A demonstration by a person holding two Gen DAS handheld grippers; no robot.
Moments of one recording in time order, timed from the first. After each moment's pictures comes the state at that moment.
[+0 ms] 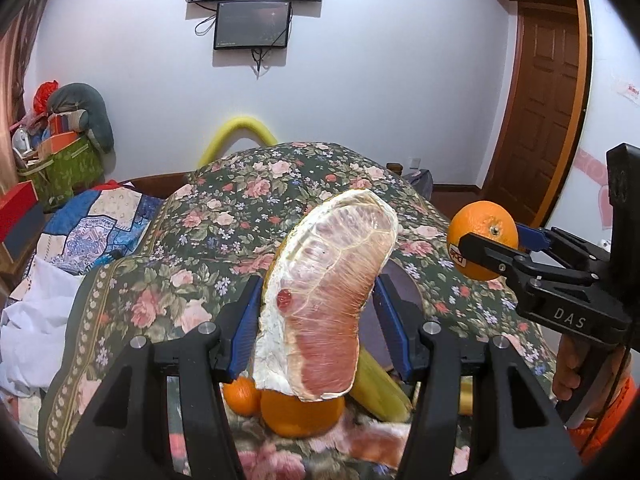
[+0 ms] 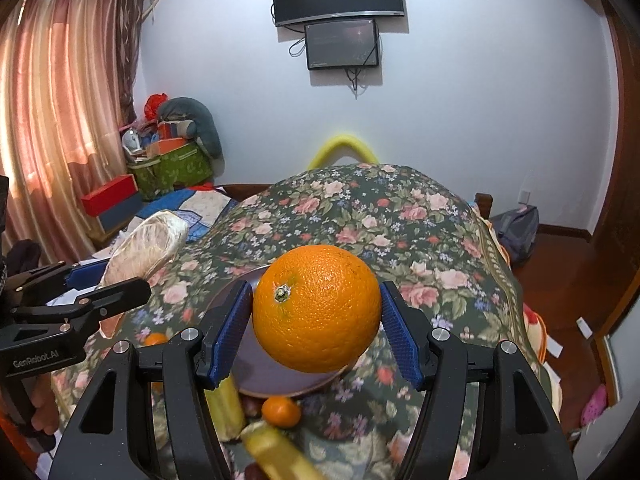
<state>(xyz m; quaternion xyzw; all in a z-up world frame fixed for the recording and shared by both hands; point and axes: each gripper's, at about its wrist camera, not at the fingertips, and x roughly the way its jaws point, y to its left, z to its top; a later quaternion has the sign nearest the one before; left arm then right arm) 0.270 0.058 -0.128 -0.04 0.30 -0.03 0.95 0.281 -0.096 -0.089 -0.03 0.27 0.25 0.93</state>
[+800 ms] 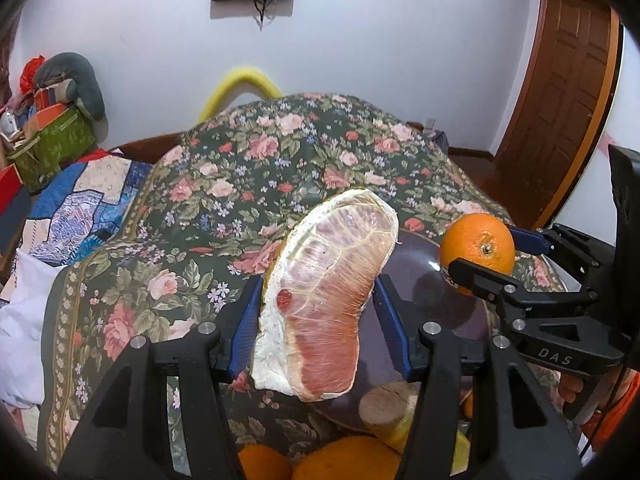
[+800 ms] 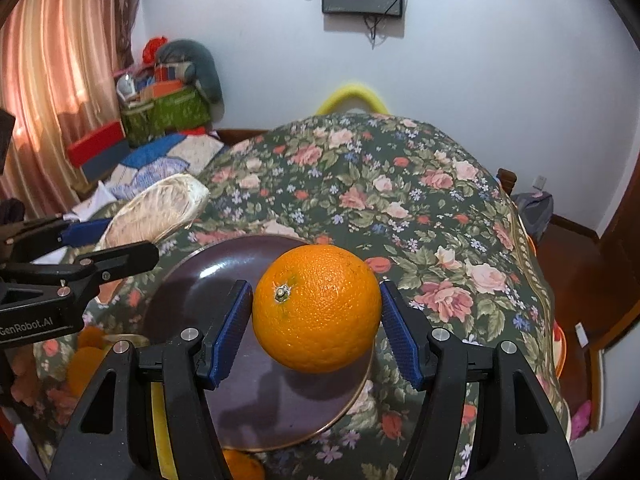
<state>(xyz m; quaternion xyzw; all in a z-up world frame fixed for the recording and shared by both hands) 0.365 0.082 -0.176 -0.04 0.38 -0.03 0.92 0.348 -0.054 -0.137 -0.10 0.35 0.26 0.89</state>
